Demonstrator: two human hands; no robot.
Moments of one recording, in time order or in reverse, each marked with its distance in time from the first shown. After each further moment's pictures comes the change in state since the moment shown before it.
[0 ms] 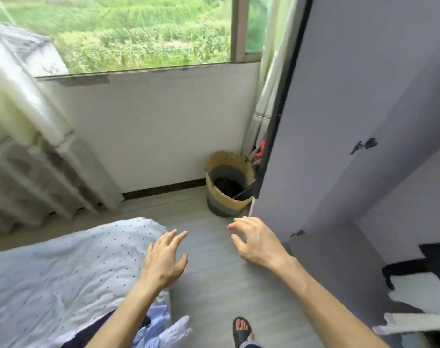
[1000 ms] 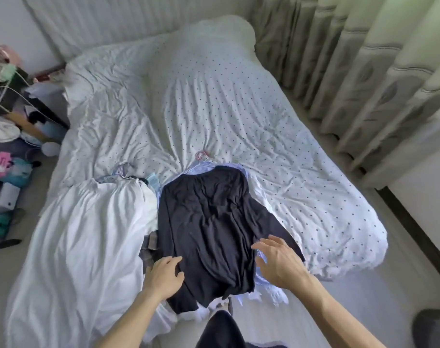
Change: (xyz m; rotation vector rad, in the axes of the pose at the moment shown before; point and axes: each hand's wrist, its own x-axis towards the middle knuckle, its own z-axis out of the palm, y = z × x) left_hand -0.400 -0.085 0.173 -0.616 0.133 -1.578; right_hand -0.020 -0.247 0.271 -0.492 -1.003 -1.206
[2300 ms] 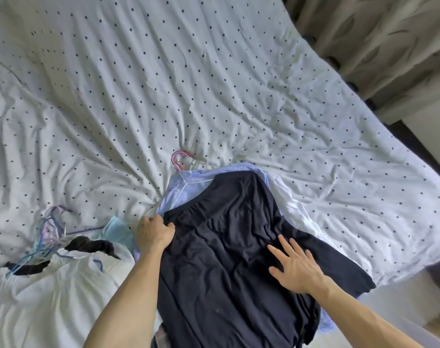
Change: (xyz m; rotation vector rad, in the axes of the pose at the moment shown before) left_hand 0.463 -0.023 -0.108 0.051 -0.043 -0.173; right_hand 0.305 0.030 0.085 0.046 -0.482 0.438
